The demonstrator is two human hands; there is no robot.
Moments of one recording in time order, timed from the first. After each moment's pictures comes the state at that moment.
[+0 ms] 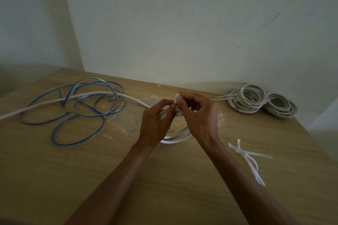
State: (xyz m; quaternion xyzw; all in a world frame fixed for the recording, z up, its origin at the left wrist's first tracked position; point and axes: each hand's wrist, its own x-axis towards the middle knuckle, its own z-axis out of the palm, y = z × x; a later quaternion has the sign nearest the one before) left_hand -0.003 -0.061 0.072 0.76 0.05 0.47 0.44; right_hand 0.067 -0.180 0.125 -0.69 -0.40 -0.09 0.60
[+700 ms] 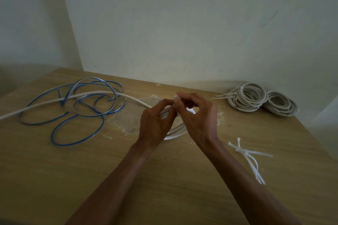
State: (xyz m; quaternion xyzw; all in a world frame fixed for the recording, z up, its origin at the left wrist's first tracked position) left_hand -0.004 -0.060 0.069 0.79 0.05 0.48 0.38; right_hand 0.063 -0.182 0.123 -0.70 -0.43 -0.16 0.55
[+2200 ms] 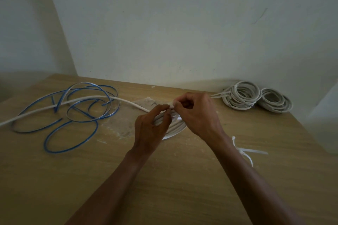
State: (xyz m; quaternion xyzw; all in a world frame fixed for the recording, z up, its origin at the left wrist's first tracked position) left_hand 0.002 -0.064 0.057 0.78 0.07 0.53 0.32; right_hand 0.071 -0.201 0.151 -0.77 -0.42 -0.02 0.48
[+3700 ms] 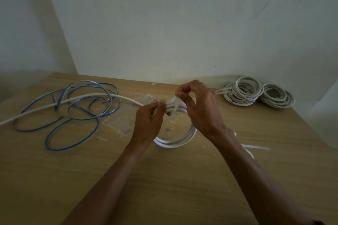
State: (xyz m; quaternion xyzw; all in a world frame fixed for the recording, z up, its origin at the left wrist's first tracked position) left_hand -0.003 -0.064 0.074 0.77 0.10 0.43 0.46; right_hand 0.089 -0.196 0.141 -0.73 -0.48 -0.19 0.44
